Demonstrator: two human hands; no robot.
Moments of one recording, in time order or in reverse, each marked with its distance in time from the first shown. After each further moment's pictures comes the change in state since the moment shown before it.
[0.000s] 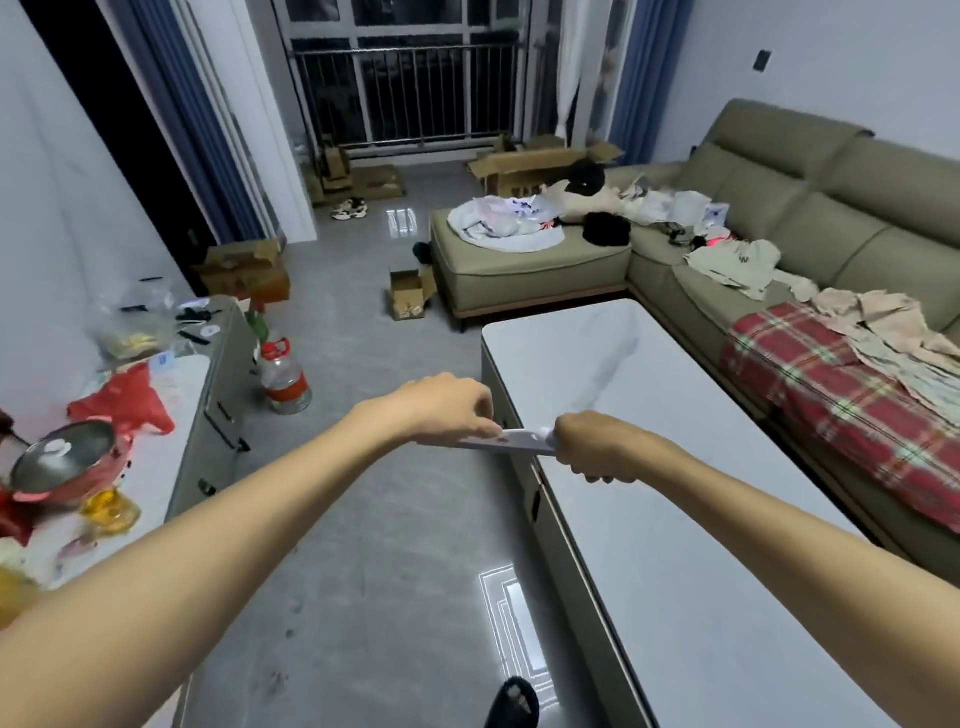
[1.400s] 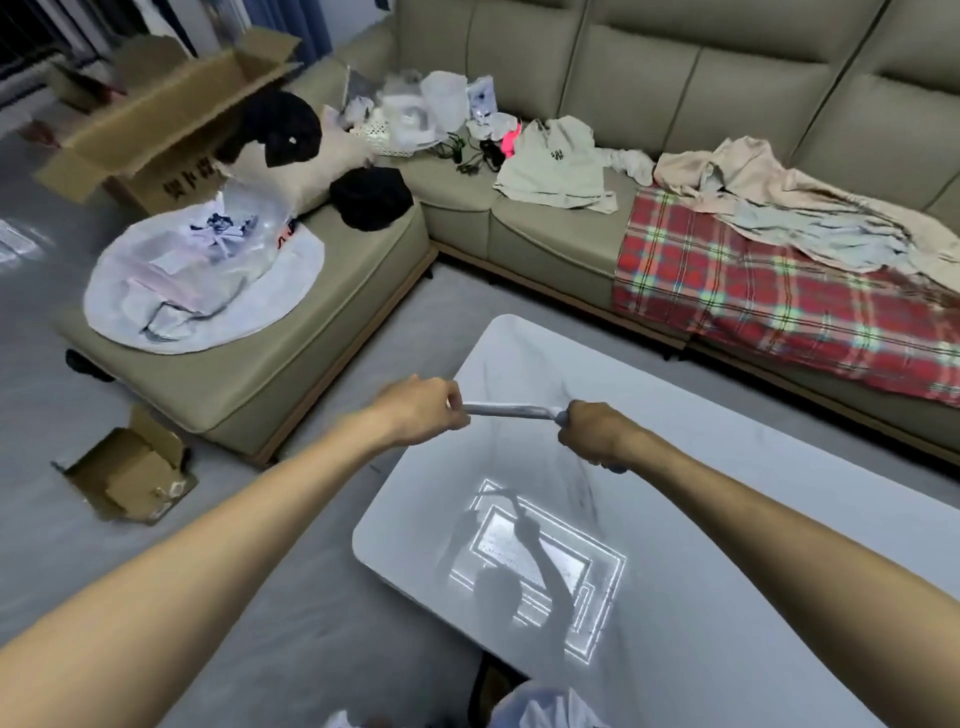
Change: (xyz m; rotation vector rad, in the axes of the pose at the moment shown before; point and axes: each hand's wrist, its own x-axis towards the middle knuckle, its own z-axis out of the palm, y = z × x) left_hand 0.967 -0.076 -0.198 0.206 -0.381 0.445; right_hand 0.729 0.233 -0.325 0.615 0.061 0.679
